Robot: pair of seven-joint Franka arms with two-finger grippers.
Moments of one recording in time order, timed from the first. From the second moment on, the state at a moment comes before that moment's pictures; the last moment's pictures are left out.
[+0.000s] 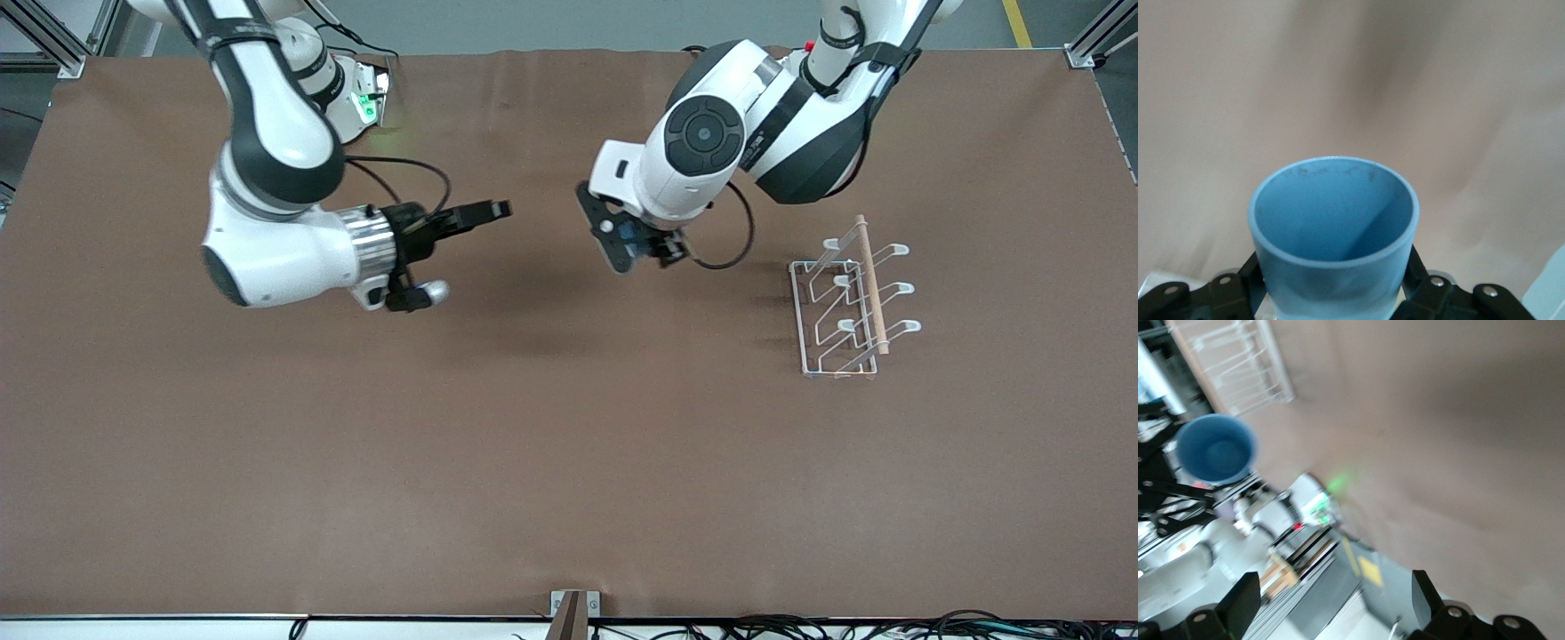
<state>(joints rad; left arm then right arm) -0.36 0.34 -0.37 -1.55 0.03 1.62 0.35 0.33 0.26 0.00 -1.75 0.86 1.61 0.09</state>
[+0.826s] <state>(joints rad) -0.38 0.37 -0.37 -1.60 0.70 1.33 0.58 0.01 0.22 -0.03 -1.63 0.02 1.69 0.09</state>
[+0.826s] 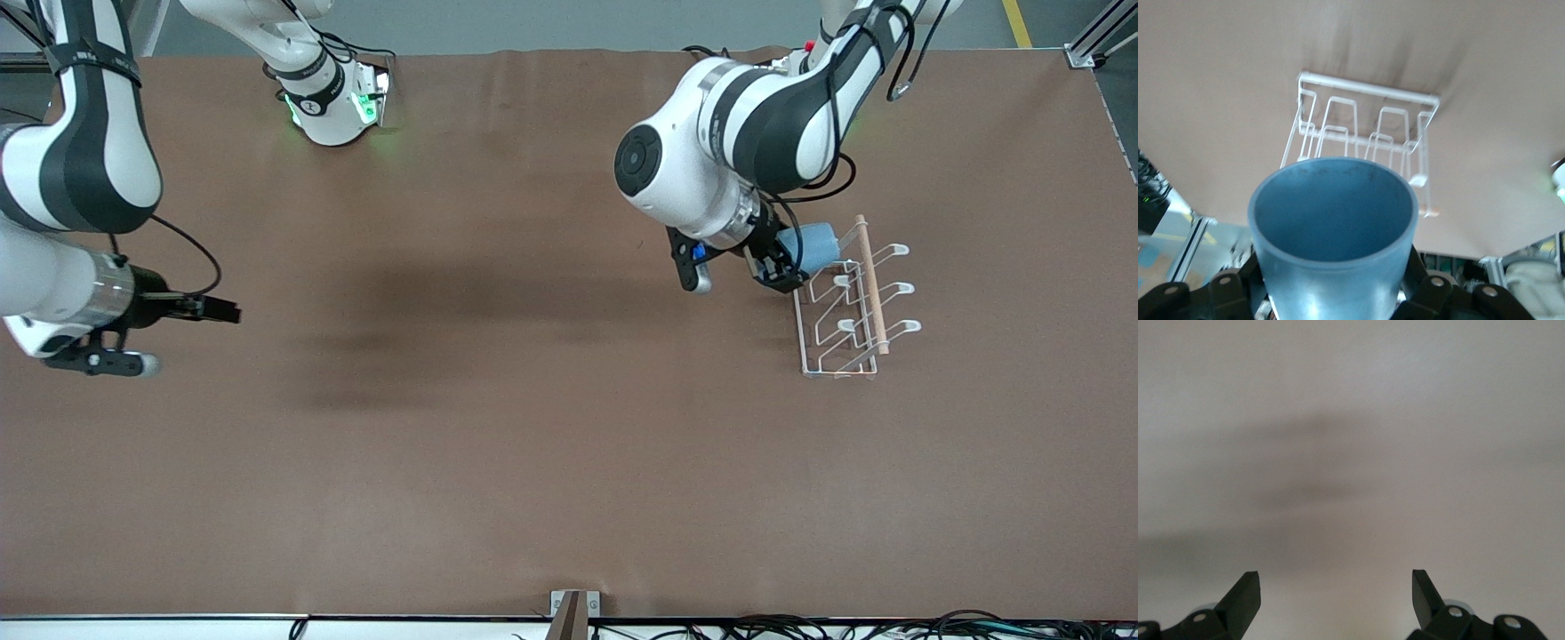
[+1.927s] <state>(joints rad) -0.37 0.74 -0.34 -1.76 1.33 1.06 0.60 -0.05 0.02 -0.01 -1.48 0.00 1.51 0.16</state>
